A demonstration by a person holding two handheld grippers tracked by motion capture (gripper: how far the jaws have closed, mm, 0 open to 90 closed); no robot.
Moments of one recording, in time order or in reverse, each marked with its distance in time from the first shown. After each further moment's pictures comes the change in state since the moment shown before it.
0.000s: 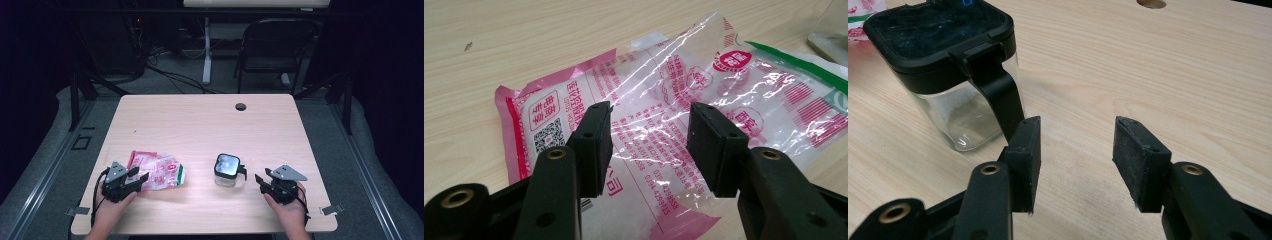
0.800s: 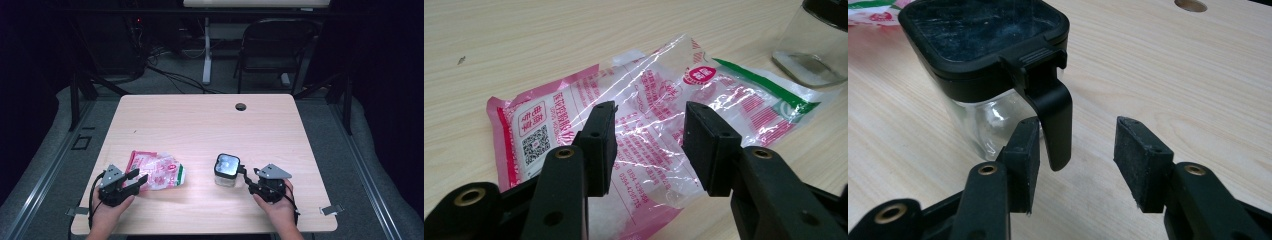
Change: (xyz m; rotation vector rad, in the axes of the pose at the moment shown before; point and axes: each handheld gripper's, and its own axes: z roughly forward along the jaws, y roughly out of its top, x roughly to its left) left arm -0.010 -0.001 -0.017 -0.057 -0.038 0.002; right arm 0.024 0.008 0.021 0.034 0.037 -0.078
